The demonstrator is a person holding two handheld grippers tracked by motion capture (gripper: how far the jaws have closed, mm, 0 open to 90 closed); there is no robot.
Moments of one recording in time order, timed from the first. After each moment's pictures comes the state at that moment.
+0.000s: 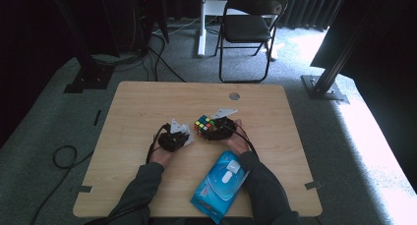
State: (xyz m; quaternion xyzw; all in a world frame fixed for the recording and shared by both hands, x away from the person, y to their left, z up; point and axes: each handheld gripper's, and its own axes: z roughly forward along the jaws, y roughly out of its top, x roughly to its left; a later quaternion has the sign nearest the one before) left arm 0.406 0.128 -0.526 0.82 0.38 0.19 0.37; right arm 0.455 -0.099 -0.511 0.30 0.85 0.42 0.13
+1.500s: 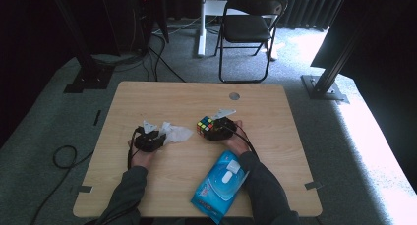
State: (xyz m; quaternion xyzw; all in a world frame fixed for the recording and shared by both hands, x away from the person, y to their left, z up) left arm 0.403 0.204 -0.541 0.75 0.51 0.23 0.36; right arm 0.458 -0.100 -0.518 0.32 0.85 0.39 0.15
